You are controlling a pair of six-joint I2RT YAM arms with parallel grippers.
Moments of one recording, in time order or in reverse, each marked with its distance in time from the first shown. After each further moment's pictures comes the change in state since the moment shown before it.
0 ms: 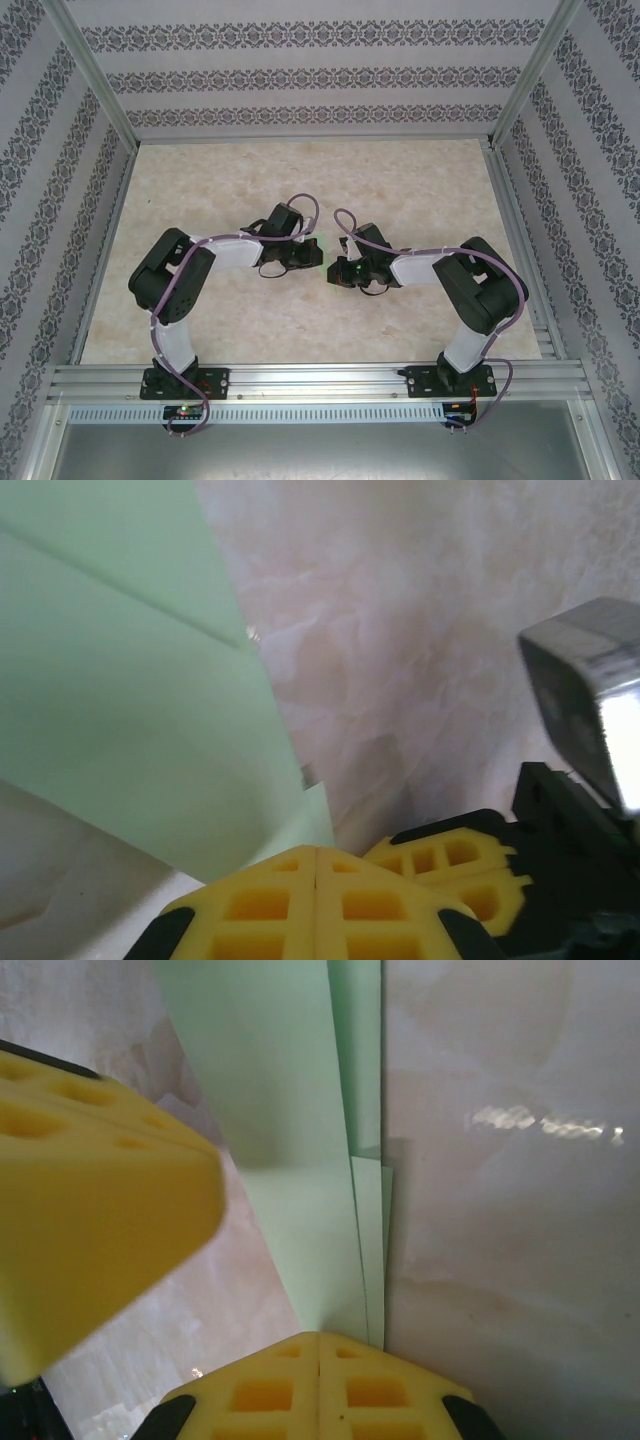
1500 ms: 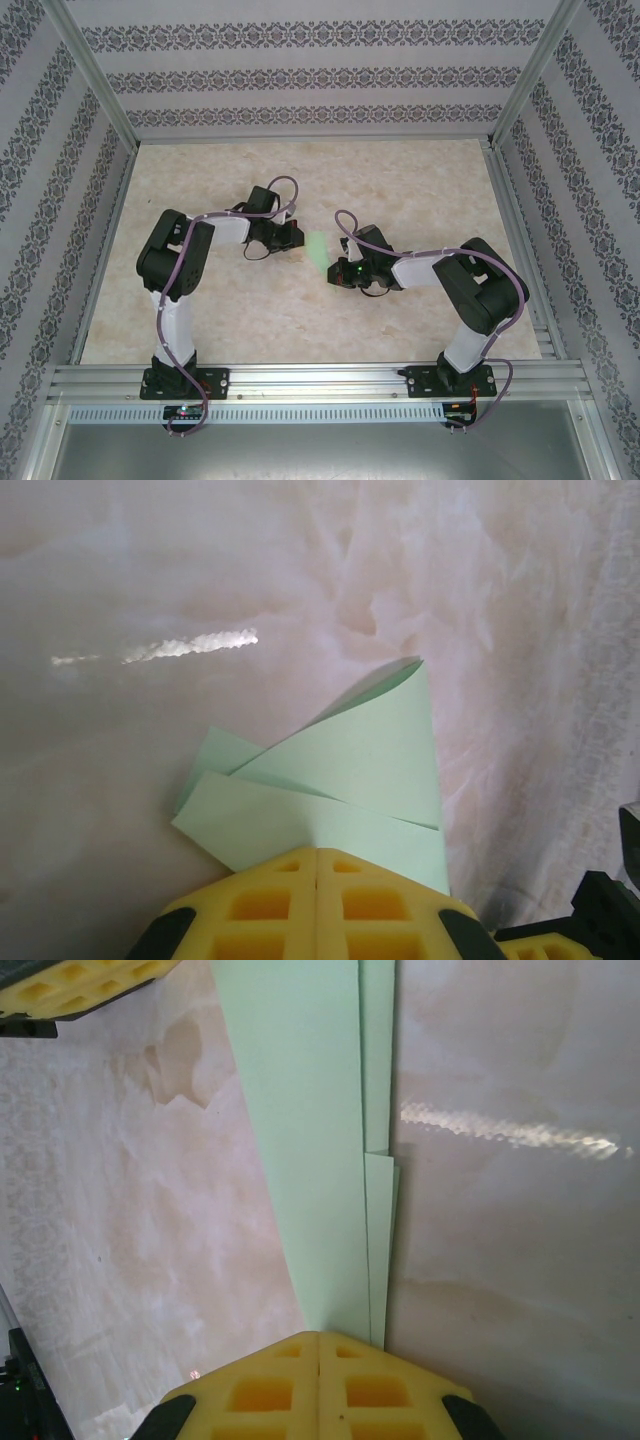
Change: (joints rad) left arm 0.226 0.162 0.147 -0.070 0.126 0.134; right arm -0.002 0.005 -0.038 0.064 -0.007 0.000
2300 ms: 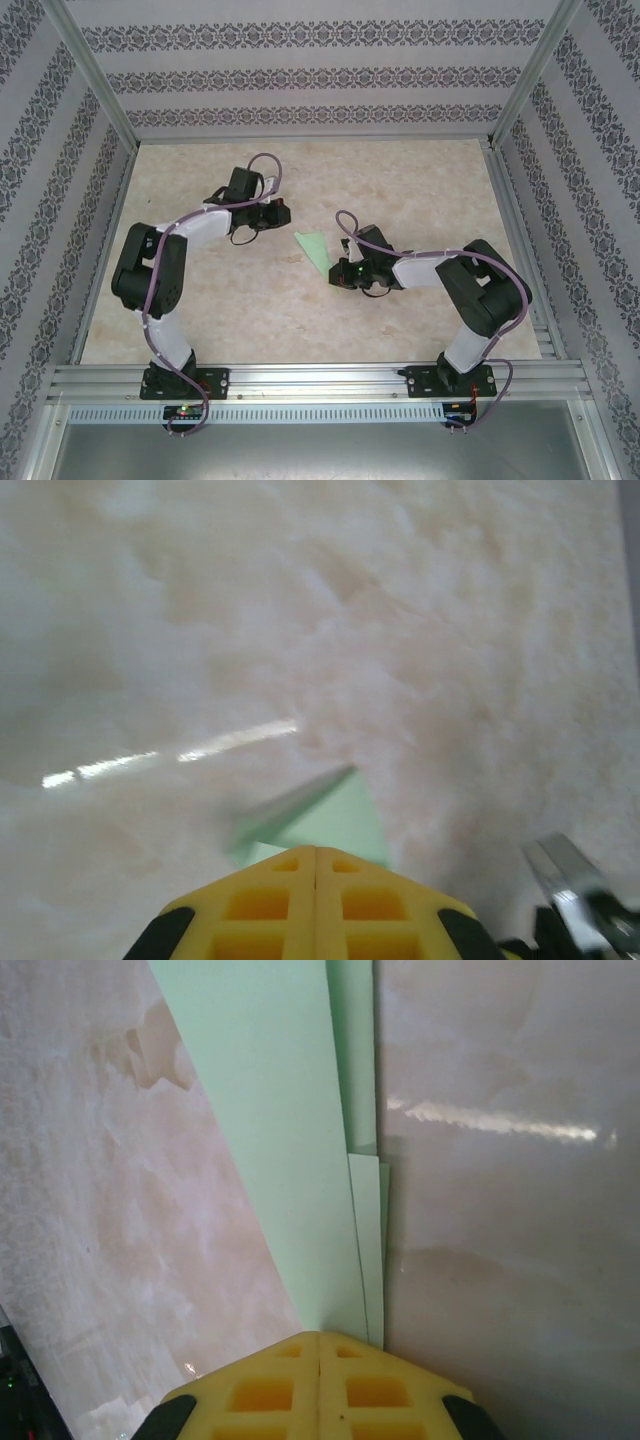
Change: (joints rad) left arm 0.023 -0.218 -0.001 -0.052 -0.124 0.060; right arm 0.001 -0.040 0.017 -0.083 0.013 -0.001
